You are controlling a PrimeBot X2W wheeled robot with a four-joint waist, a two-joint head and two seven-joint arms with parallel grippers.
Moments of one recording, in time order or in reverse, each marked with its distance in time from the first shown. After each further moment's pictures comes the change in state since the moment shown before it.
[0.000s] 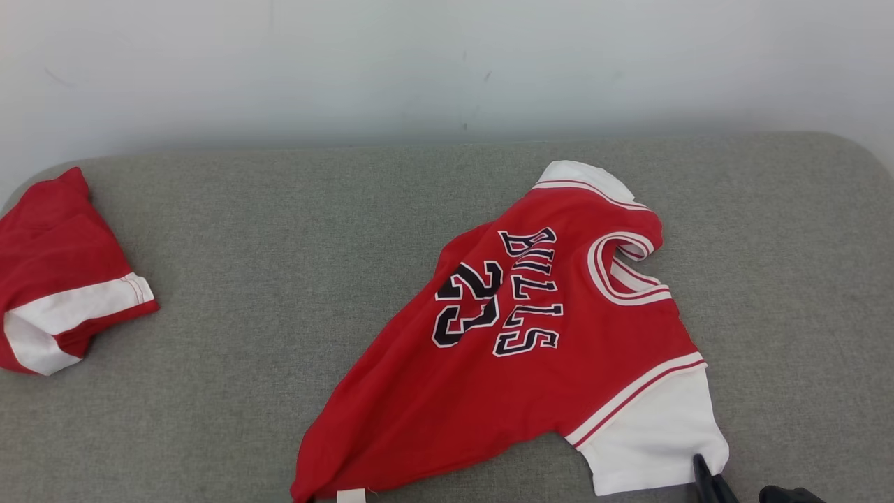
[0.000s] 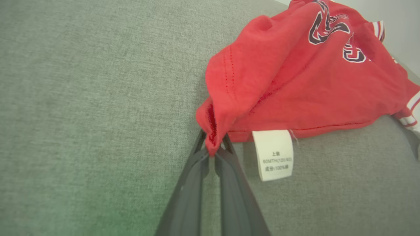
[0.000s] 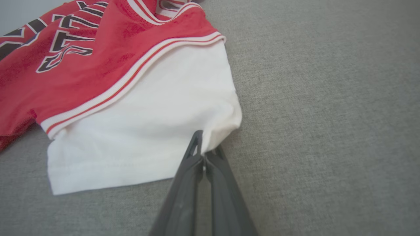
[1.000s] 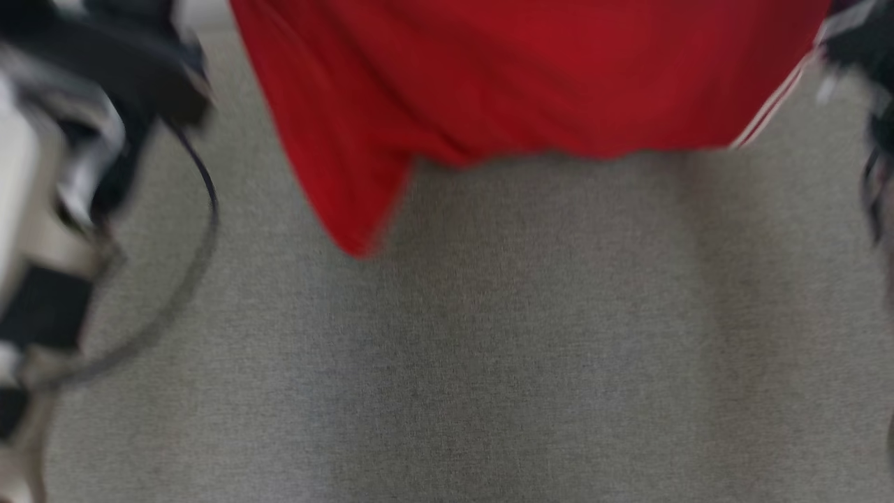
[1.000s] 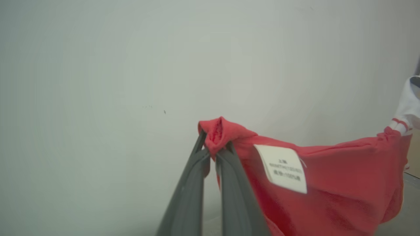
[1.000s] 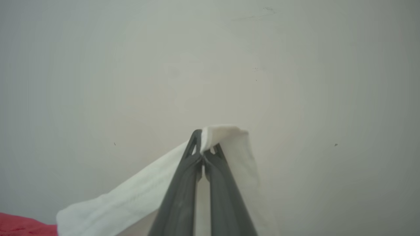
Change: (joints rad) left arm -1.035 0.341 -0.203 -0.214 -0.244 0.000 0.251; right arm -0.985 -0.288 0.151 -0.226 0.257 0.000 0.238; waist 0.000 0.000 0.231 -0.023
